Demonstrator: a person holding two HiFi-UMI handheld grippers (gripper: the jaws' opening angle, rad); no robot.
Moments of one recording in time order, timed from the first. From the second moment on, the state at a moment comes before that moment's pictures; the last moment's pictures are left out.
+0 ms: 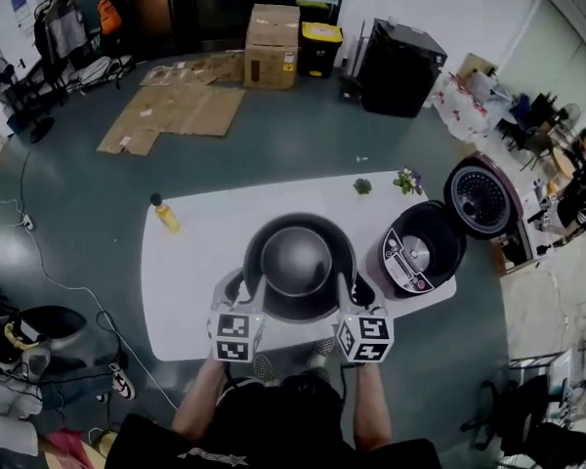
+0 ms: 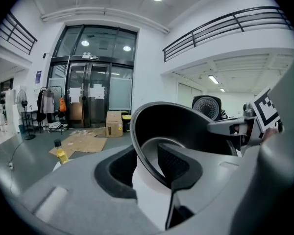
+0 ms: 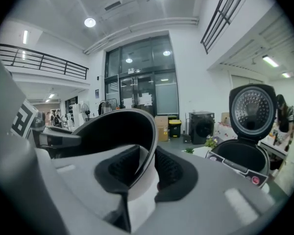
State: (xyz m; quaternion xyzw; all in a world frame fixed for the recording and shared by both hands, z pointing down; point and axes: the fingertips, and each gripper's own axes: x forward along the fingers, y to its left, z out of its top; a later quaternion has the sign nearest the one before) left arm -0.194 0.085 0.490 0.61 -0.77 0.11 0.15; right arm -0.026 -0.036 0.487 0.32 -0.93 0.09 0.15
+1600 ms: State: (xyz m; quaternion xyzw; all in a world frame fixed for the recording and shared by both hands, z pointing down) left arm 0.013 -0.271 0.441 0.78 -0.62 0.12 0.07; right arm 0.221 -0.280 0.446 0.56 -0.82 0.12 0.05
